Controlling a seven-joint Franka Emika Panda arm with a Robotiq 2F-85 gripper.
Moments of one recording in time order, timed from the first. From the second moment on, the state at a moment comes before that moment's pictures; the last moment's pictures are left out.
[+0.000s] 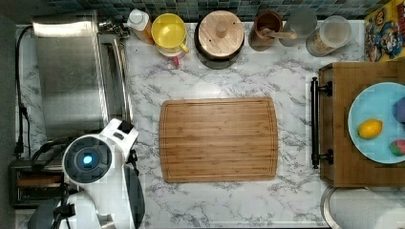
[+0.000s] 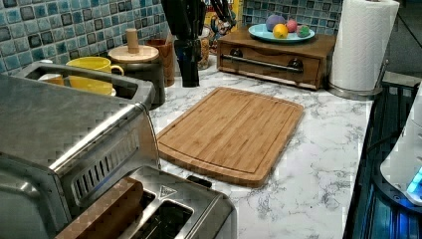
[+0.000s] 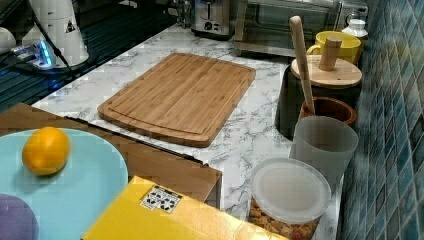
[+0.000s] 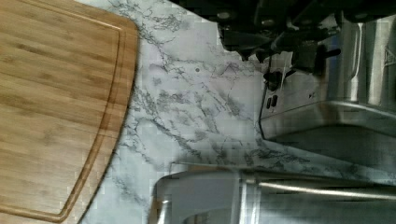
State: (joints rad) arm 0.16 -0.18 0.33 -2.22 0.34 0.43 -0.70
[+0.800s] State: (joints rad) arm 0.22 -0.03 0.47 -2.22 0.34 0.44 -0.56
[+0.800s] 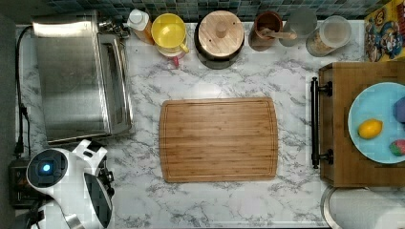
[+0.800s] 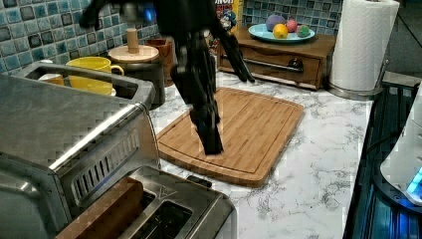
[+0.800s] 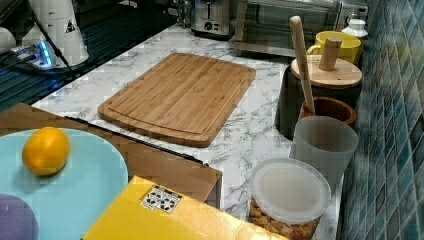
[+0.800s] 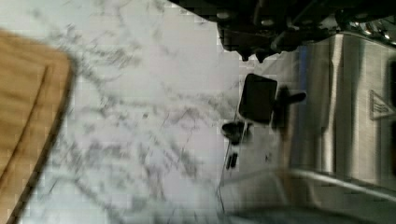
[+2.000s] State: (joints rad) arm 0.22 -0.07 0.47 -2.28 0.37 0.60 -0.49
